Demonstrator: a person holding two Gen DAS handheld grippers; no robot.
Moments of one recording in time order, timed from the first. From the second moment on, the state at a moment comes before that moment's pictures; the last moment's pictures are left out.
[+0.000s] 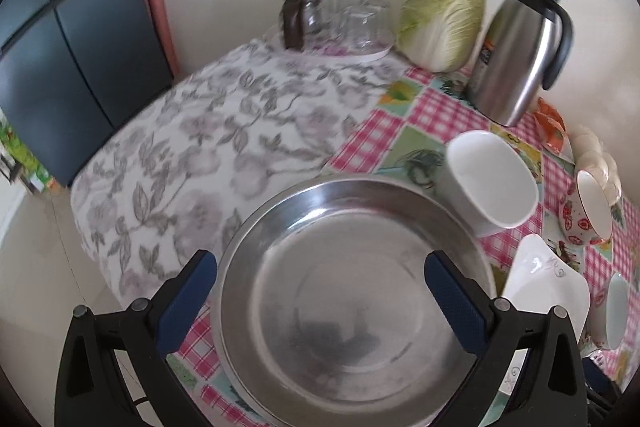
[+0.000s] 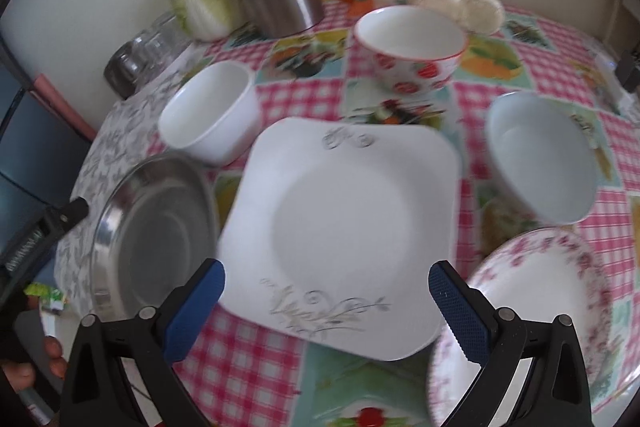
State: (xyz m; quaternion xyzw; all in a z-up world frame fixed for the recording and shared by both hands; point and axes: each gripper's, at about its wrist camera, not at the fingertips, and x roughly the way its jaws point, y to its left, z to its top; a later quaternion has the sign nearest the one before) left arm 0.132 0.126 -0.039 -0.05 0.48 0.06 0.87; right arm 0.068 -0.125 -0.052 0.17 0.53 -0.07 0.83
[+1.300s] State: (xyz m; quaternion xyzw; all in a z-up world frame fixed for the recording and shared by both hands) left arm 0.139 0.224 -0.114 -0.18 0.54 0.13 0.81; right arm 0.111 -0.063 -0.086 0.24 0.51 0.07 0.82
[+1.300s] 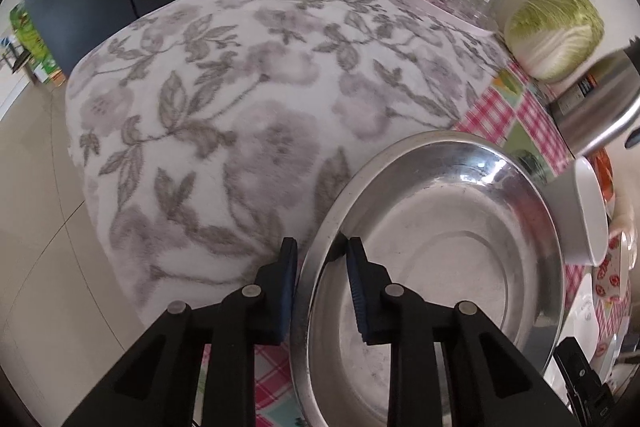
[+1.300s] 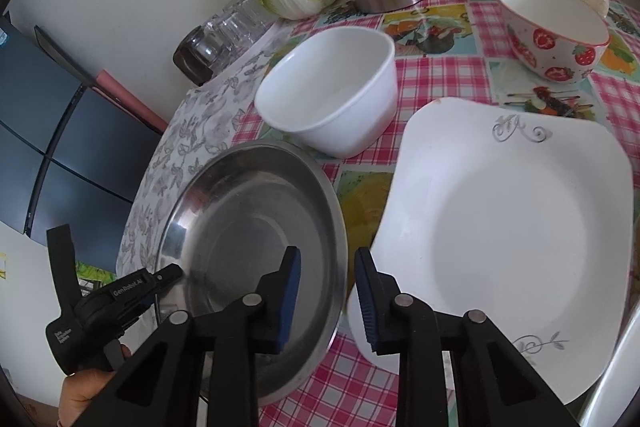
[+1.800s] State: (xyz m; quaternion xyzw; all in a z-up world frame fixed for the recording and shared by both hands) left arm 0.138 0.239 -0.121 -0.20 0.54 0.14 0.80; right arm 0.123 -0.034 -0.108 0.21 0.54 0.08 0.81
